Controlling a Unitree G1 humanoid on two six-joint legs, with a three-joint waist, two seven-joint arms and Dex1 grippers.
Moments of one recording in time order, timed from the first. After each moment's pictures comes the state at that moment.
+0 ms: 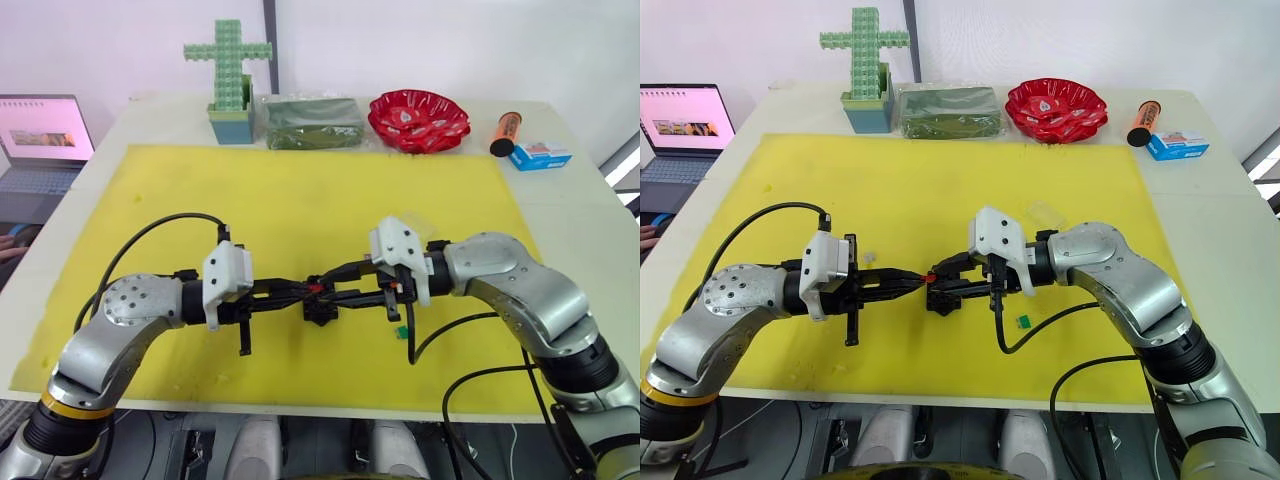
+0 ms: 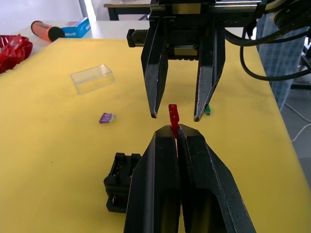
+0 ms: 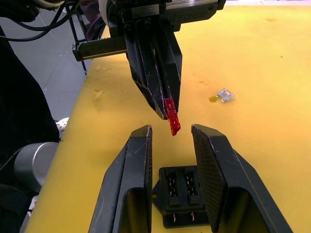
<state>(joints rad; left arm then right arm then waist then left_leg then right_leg) -0.19 0.72 -0.06 -0.49 -0.56 0.35 -1.00 -0.55 -0.69 0.26 -0.46 0.53 0.68 1.03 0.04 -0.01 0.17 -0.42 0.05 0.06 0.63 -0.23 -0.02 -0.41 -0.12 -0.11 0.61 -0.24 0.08</state>
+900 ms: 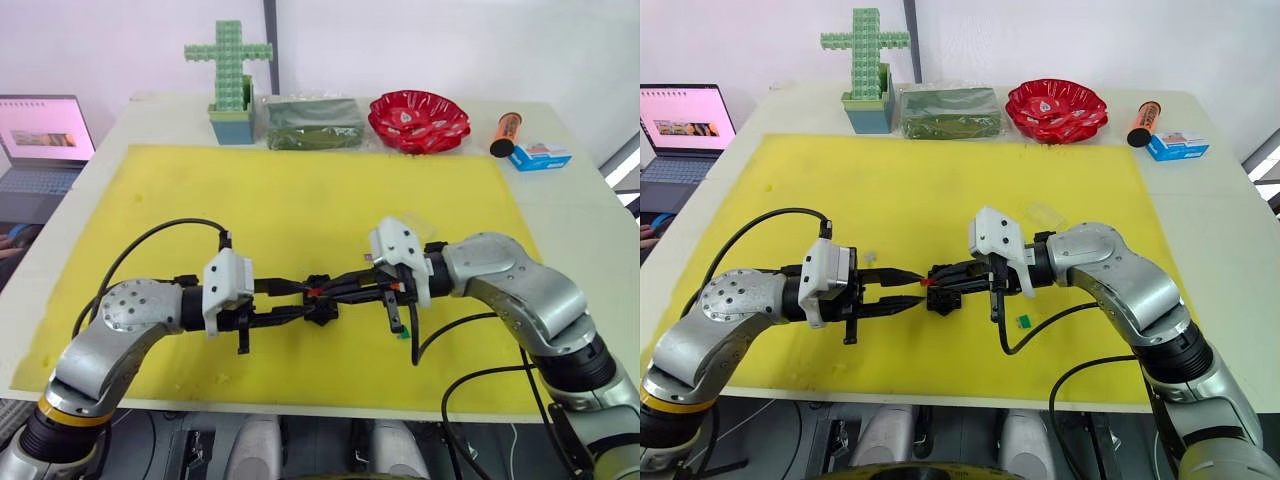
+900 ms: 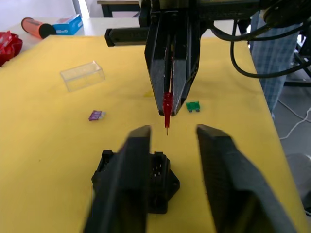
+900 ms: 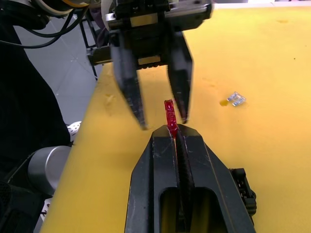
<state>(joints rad) -0.15 0.74 -0.06 -0.52 -0.55 0.36 -1.02 -0.56 -0.68 0.25 -0.45 0.55 0.69 1.06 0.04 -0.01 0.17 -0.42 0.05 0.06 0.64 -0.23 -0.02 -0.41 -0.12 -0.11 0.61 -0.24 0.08</state>
